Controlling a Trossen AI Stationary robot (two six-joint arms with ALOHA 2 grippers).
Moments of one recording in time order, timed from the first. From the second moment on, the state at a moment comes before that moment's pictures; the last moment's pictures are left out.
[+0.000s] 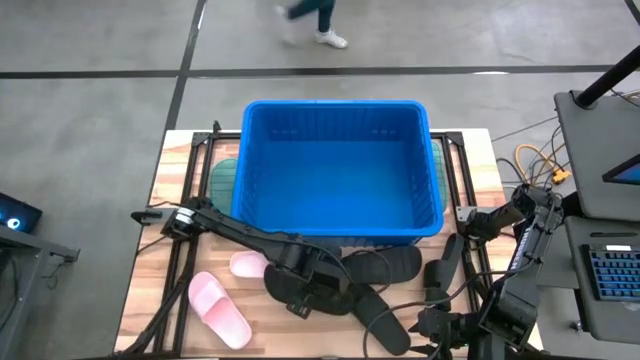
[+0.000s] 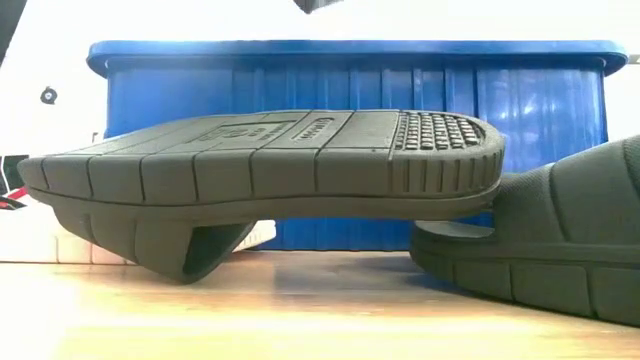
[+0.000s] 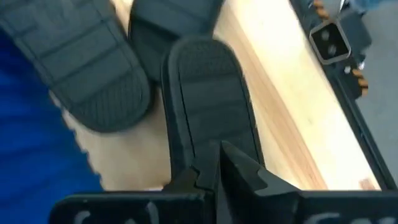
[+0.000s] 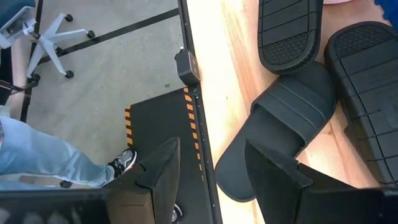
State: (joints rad) left arm -0.37 2.07 2.07 -1.17 0.07 0.09; right arm 1.04 1.66 1.61 -0.96 0.47 1.14
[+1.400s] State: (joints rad) left arm -0.31 2.11 1.80 -0.91 0.19 -0.02; right arm 1.04 1.66 1.61 -0.95 0.47 1.14
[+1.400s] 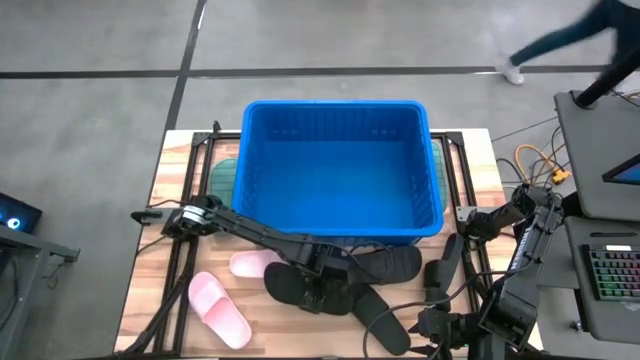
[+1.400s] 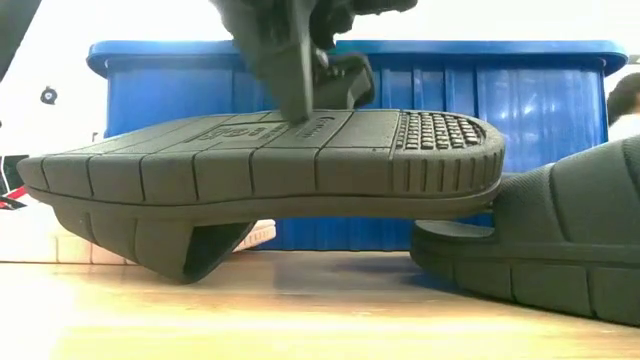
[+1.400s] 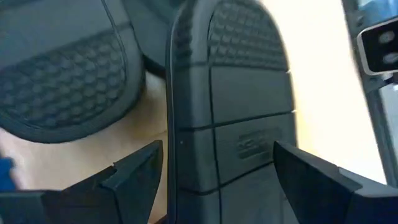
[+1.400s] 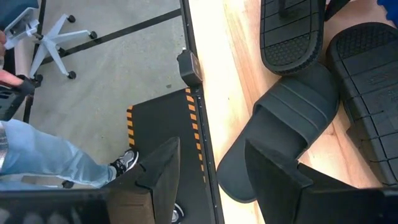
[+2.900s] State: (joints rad) left arm -0.36 2.11 1.80 -0.95 0.17 -0.01; right arm 1.04 1.66 1.64 -0.97 0.46 1.12
